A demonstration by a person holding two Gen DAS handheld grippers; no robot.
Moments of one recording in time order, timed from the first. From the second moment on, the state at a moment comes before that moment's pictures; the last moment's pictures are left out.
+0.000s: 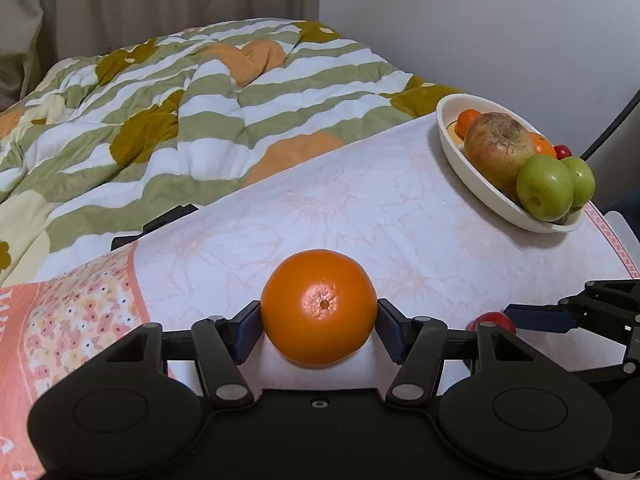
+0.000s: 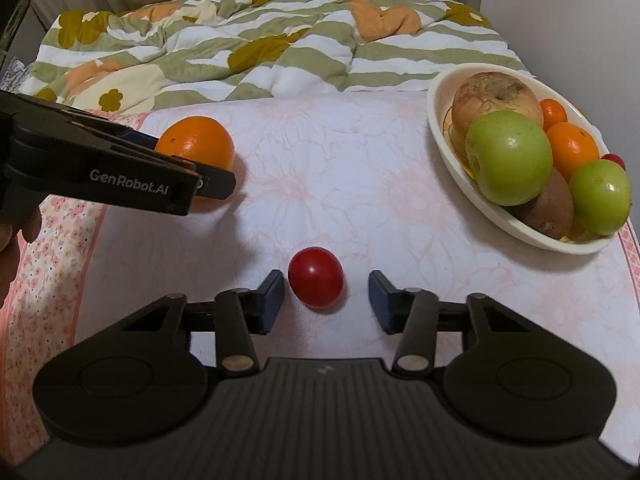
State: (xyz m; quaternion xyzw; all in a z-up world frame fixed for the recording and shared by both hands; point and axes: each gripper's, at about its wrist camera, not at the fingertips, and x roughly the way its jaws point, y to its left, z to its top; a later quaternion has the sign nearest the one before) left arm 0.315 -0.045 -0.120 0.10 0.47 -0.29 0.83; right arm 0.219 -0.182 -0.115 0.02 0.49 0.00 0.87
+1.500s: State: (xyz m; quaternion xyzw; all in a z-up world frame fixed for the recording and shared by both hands) left arm 0.138 -0.133 0.001 0.04 0.36 -0.17 0.92; right arm 0.081 -0.339 -0.004 0.01 0.37 0.08 0.93
